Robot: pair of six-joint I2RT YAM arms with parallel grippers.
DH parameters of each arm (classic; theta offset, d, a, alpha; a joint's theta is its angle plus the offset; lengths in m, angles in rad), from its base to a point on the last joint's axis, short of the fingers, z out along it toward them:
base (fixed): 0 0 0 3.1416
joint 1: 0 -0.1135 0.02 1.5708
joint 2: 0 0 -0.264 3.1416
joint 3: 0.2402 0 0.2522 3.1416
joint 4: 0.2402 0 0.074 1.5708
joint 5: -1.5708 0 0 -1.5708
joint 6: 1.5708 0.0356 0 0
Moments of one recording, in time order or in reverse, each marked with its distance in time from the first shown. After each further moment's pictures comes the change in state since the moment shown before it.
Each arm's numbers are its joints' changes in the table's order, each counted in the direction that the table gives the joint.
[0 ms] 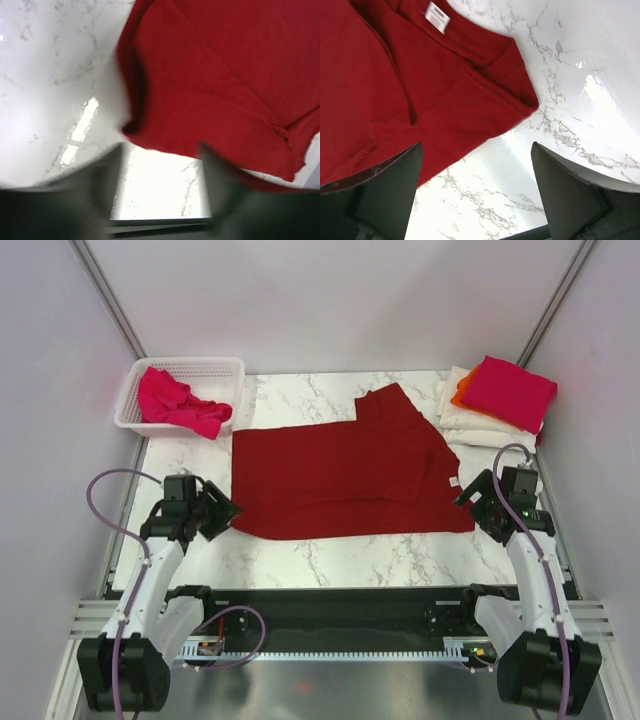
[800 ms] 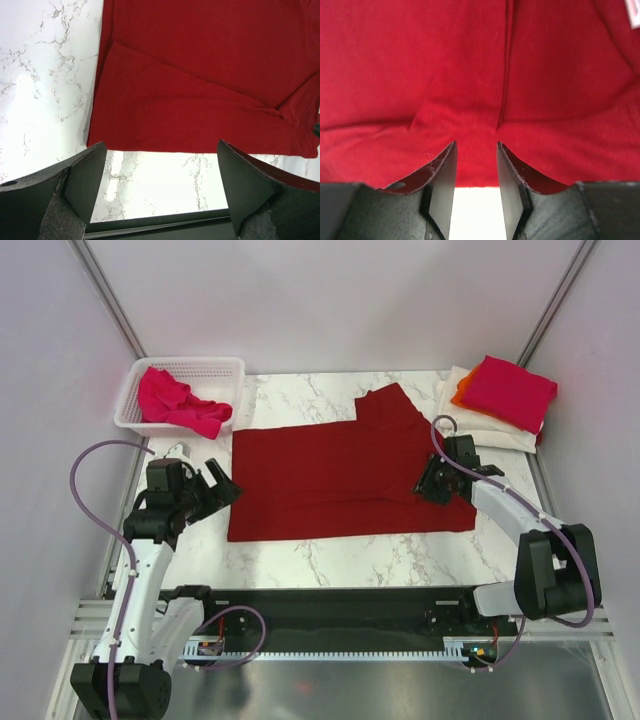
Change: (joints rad) left arm 0.000 -0.073 0.214 0.116 -0.035 0.266; right arm -0.345 0.441 0.160 -0.233 0.092 0.005
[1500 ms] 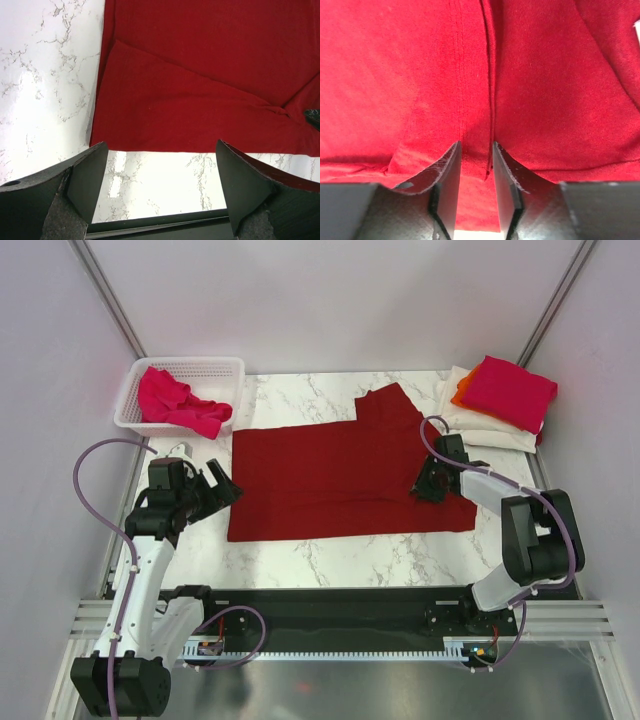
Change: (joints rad) left arm 0.000 0.022 -0.009 -0.008 0.000 0.020; right arm -0.003 0.206 0.025 -0.127 -0.043 0.004
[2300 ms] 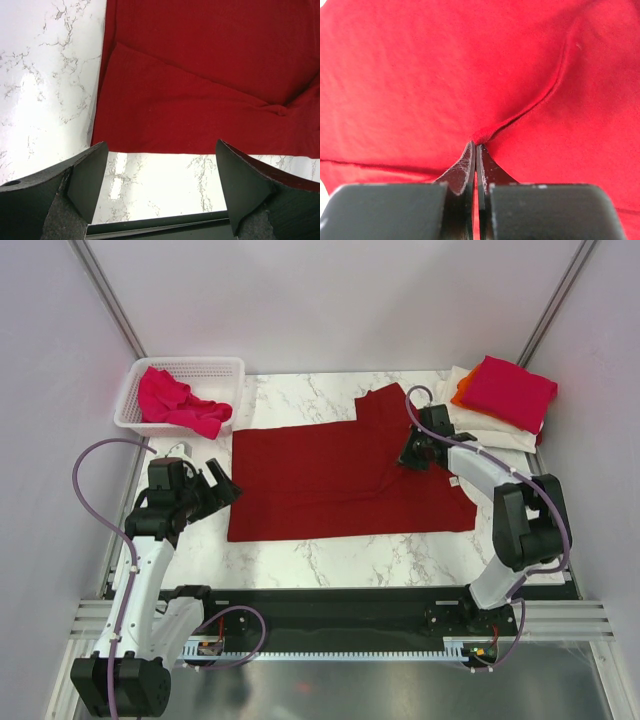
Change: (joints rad) left arm 0.000 -0.002 0.000 -0.006 0.007 0.001; right arm -0.073 0.084 0.246 0.038 0.005 0.004
